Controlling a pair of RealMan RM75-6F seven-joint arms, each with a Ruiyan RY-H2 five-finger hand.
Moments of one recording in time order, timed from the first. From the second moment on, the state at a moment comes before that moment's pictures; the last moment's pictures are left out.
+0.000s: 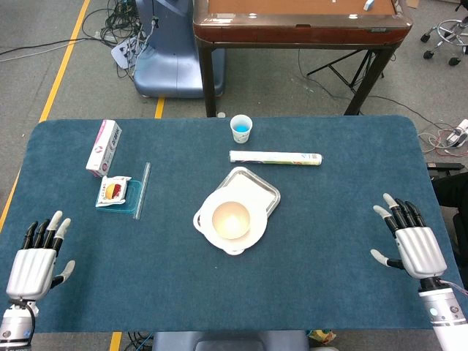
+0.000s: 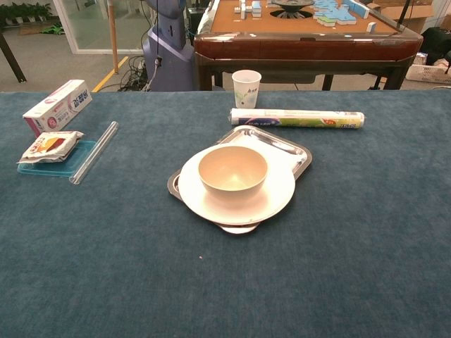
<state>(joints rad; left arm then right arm) -0.11 -1.22 -0.02 -1.64 1.48 1.51 0.38 0.16 -1.12 0.04 -1.60 -1.51 1.38 -0.08</state>
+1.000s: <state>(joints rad) -0.12 -1.20 -0.05 -1.66 1.48 1.51 0.35 0.24 -1.05 0.07 -1.67 -1.48 1.24 0.00</state>
